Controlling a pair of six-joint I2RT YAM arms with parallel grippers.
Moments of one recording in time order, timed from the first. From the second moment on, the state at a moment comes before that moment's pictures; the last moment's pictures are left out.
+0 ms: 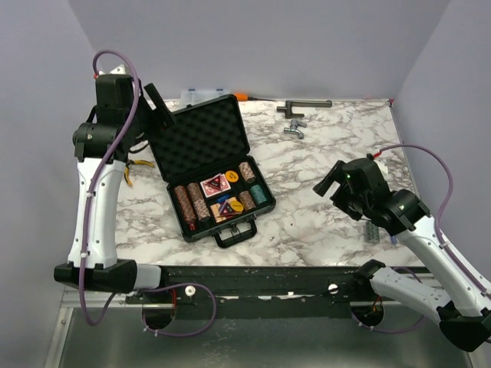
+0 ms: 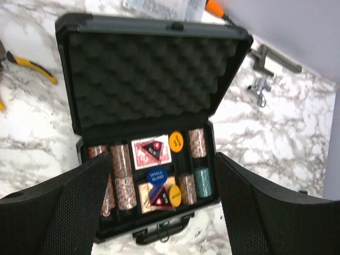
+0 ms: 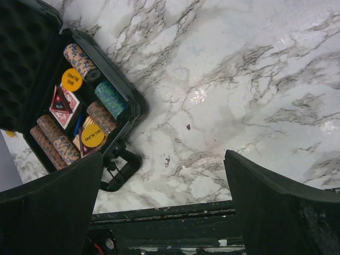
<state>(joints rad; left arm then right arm) -0.10 1.30 1.78 -1.05 -0.02 -0.53 0.59 0.91 1.05 -0.97 0.31 1.03</state>
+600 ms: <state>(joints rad) 0.23 1.73 2.12 -1.04 0.34 -0.60 0.59 0.84 0.97 -0.97 0.32 1.08</state>
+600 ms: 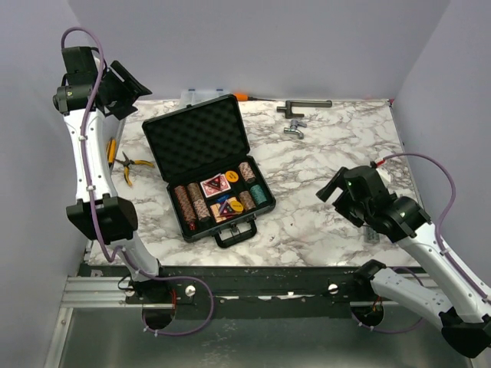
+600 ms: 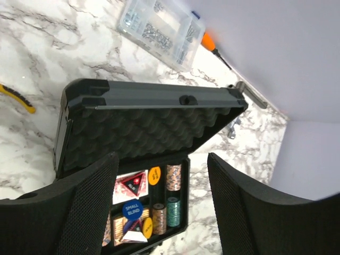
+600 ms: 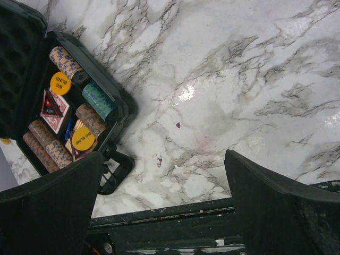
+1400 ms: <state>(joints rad) 0.36 2.10 2.34 -1.04 0.50 -0.75 0.59 0.85 0.95 -0.99 0.38 1.08</state>
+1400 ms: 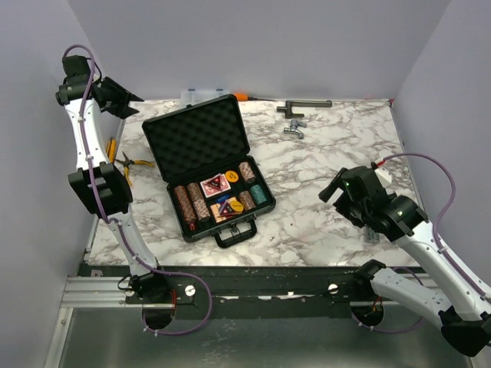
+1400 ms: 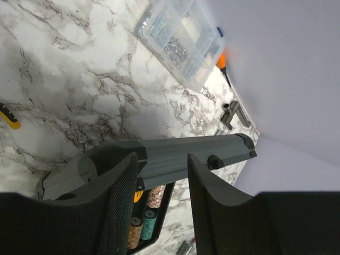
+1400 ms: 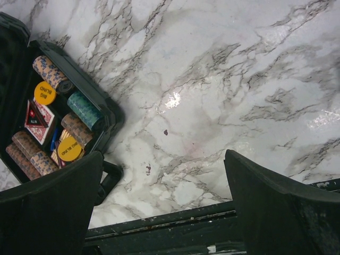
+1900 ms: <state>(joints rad) 0.35 2.25 2.28 -1.04 0.62 -0.76 0.59 0.89 0.95 -0.99 0.38 1.08</state>
